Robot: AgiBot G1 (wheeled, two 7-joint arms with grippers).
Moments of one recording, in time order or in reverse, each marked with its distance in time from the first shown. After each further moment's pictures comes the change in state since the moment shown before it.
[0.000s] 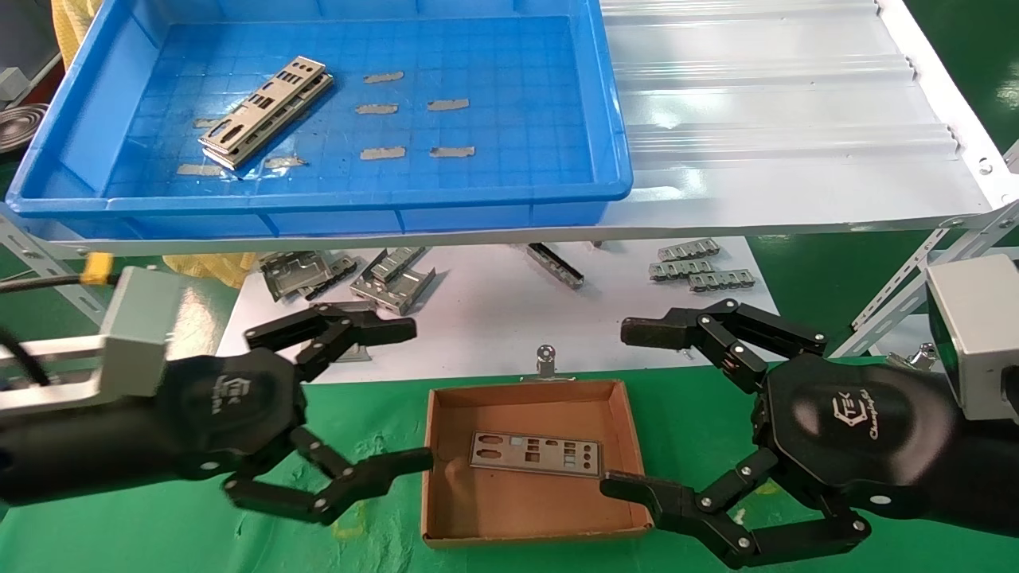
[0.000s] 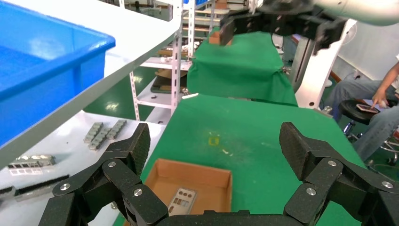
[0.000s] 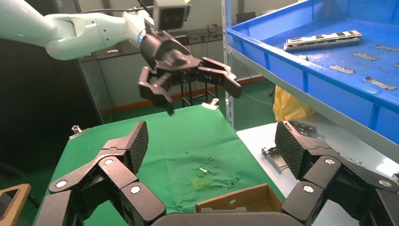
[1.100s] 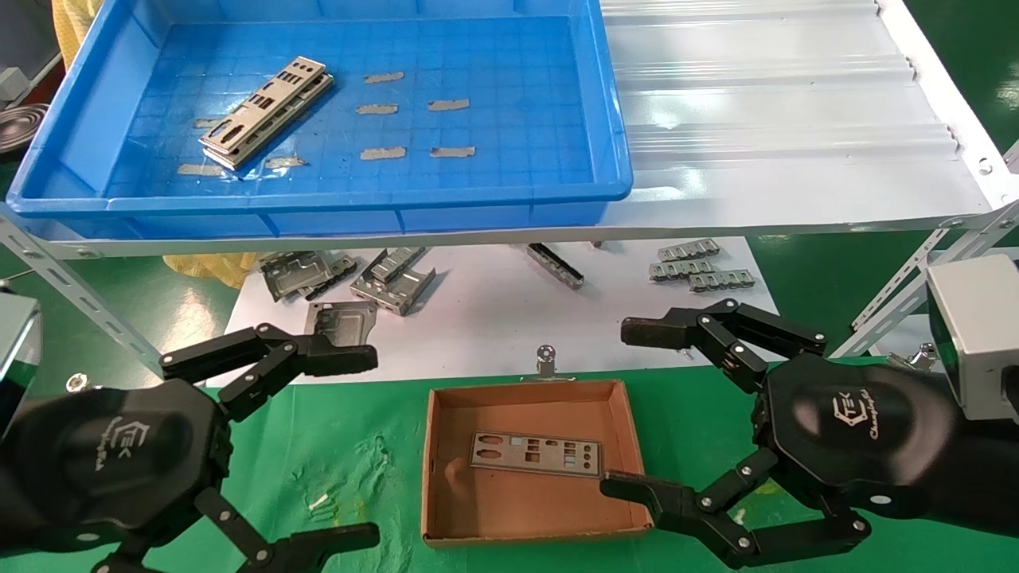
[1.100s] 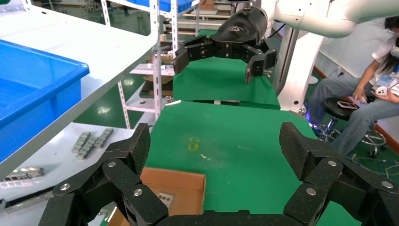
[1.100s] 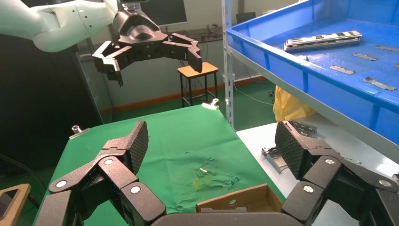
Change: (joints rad) left arm 0.097 -0.145 -0.108 -0.230 -0.088 0.007 -0.117; right arm 0.000 0.000 0.000 0.000 0.000 0.000 0.000
